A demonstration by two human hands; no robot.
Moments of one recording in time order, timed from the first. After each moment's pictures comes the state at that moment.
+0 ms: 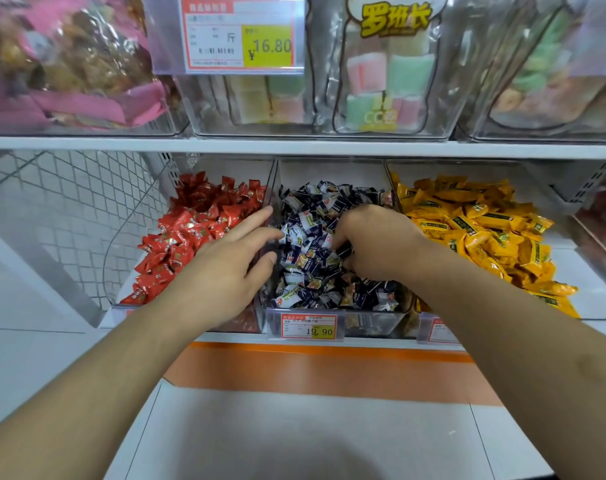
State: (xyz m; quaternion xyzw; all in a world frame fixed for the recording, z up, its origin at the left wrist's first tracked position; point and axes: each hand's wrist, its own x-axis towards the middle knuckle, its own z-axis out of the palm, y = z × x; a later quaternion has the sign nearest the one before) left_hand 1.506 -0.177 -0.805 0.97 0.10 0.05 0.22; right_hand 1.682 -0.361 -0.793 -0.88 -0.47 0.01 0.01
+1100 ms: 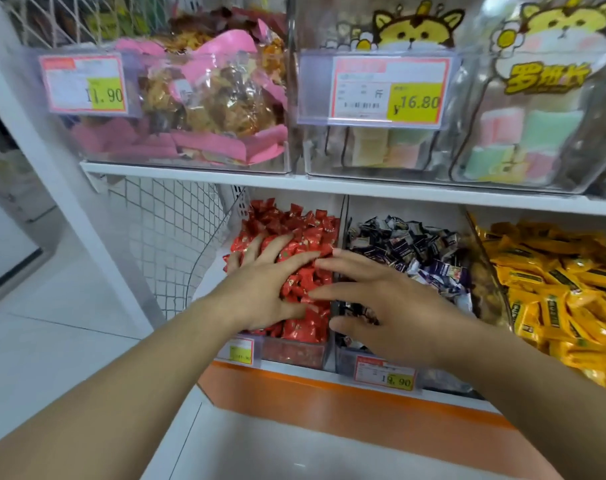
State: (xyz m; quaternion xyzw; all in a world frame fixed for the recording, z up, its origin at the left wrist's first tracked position) left_hand 1.510 -0.098 -0.827 0.99 0.14 -0.01 0.09; right_hand 1.614 -0.322 -0.782 -0.77 -0.61 0.10 0.16
